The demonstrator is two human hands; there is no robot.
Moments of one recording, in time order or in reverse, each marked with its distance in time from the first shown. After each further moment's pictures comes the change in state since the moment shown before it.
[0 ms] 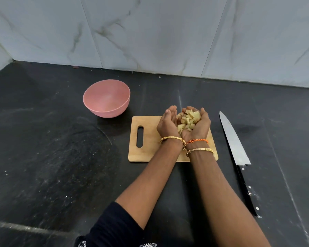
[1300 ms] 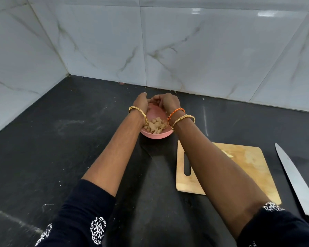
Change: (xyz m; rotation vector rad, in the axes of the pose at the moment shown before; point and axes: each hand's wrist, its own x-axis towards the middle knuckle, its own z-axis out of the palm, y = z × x) left_hand 0.119 0.230 -0.066 0.572 0.104 -0.008; right_hand 0.060 0.144 0.193 -1.010 -0.324 0.061
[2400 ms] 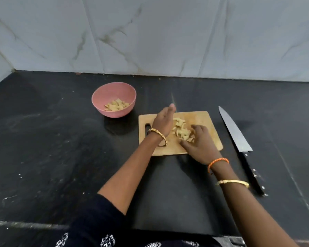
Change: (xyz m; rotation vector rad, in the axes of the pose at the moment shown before) left_hand -0.102 -0.153 0.098 0.418 -0.477 0.434; right_hand -0.210 0.119 -0.197 -0.908 0.273 -0.149
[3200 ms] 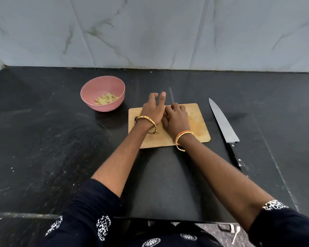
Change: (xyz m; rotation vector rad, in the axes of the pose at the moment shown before) left_hand 0.014 0.008 0.004 0.391 0.076 0.037; right_hand 0.074 0.003 0.037 -0.339 0.316 -0.292
